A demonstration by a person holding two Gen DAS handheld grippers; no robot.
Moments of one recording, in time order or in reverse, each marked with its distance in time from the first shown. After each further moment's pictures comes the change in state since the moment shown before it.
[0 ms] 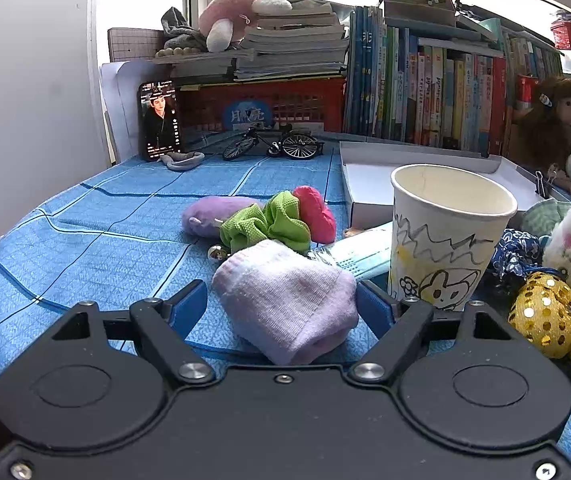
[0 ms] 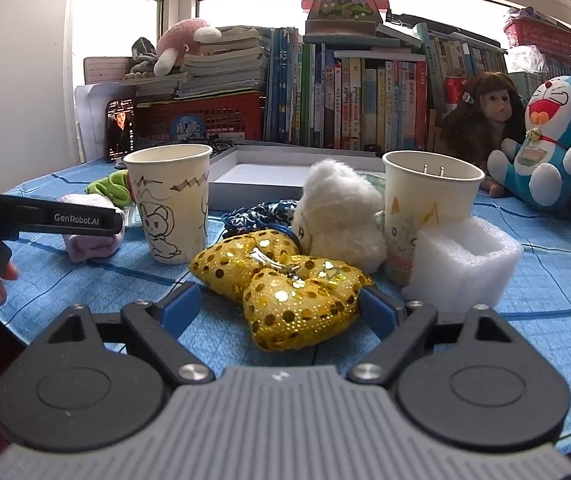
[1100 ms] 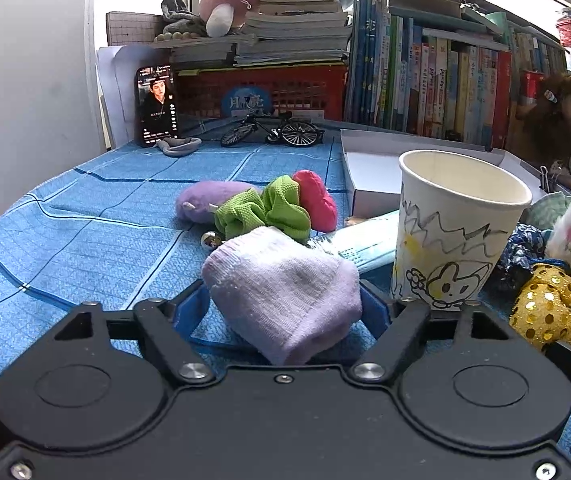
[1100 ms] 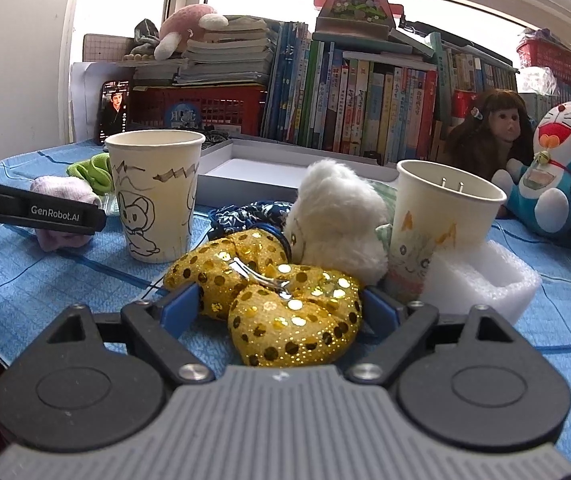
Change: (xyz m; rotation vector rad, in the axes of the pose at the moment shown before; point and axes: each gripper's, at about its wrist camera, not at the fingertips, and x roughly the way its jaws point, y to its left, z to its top) left arm 0.017 0.003 -0.002 -0.018 0.027 -0.021; right arm 0.024 0.008 0.002 -0.096 0.002 -0.037
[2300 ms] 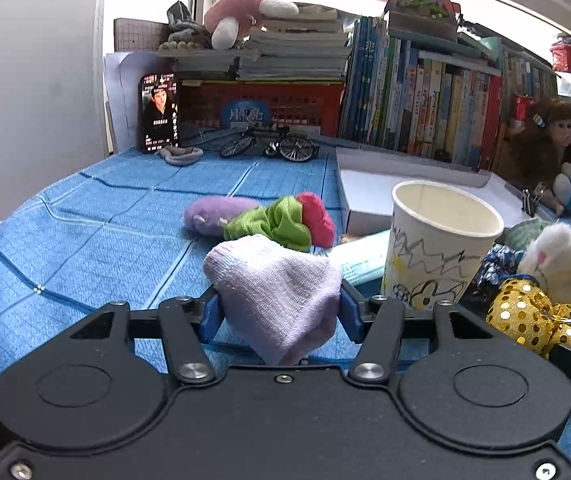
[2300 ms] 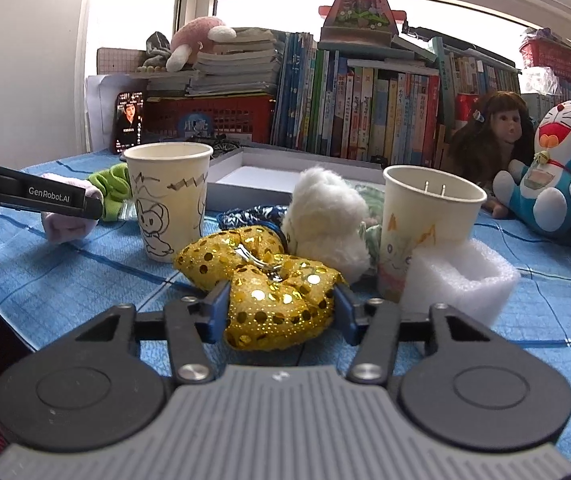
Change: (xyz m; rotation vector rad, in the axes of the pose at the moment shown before) left arm -0.032 0.013 0.010 -0.035 -0.029 -0.037; right arm -0.028 -0.016 -0.001 0.016 -0.028 0.052
